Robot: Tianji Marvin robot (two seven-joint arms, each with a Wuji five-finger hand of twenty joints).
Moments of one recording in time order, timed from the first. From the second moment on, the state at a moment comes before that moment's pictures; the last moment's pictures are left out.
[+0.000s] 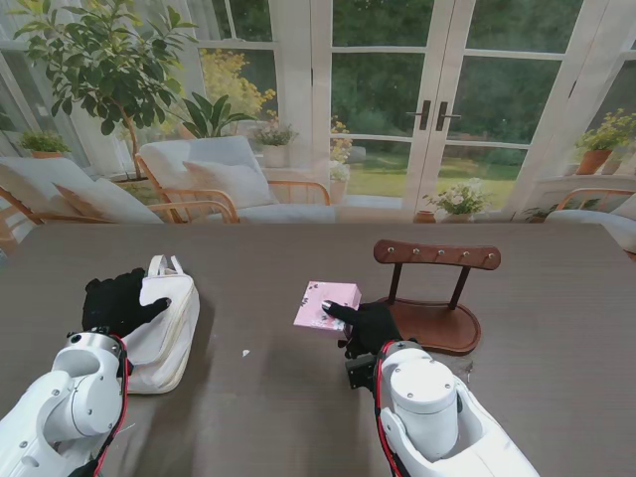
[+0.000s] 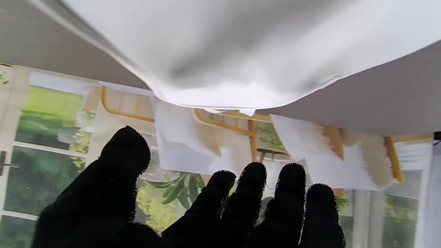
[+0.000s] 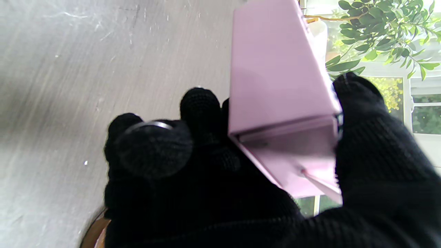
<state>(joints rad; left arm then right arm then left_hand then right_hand) 1.70 -1.09 -1.49 -1.63 0.92 0.20 0.14 -1.57 -1.31 1.09 -1.75 0.24 0.48 -0.33 0.66 -0.30 0.44 -0.07 0.50 0.40 0.08 0.30 0.60 0.38 0.11 0.45 0.40 0.42 0.24 0.52 0.12 0.31 0.27 0.75 0.64 -0.57 0.48 -0.11 0.91 0.28 1.04 0.49 1.28 0.24 0.78 0.74 1.28 0.27 1.24 0.65 0.55 0.39 1.37 0.50</state>
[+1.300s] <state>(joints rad) 1.48 -1.10 -1.32 -1.34 0.73 0.63 0.07 -1.59 -1.30 1.11 -1.78 0.26 0.50 -0.32 0.54 -0.27 0.36 -0.07 0.79 0.45 0.35 0.58 0.78 0.44 0.26 0.74 0.52 0.49 0.50 0.64 0.26 0.40 0.37 1.05 0.64 -0.57 0.48 -0.11 0.91 0.28 1.04 0.49 1.28 0.24 0.78 0.74 1.28 0.27 1.24 0.65 0.55 0.39 1.37 0.50</state>
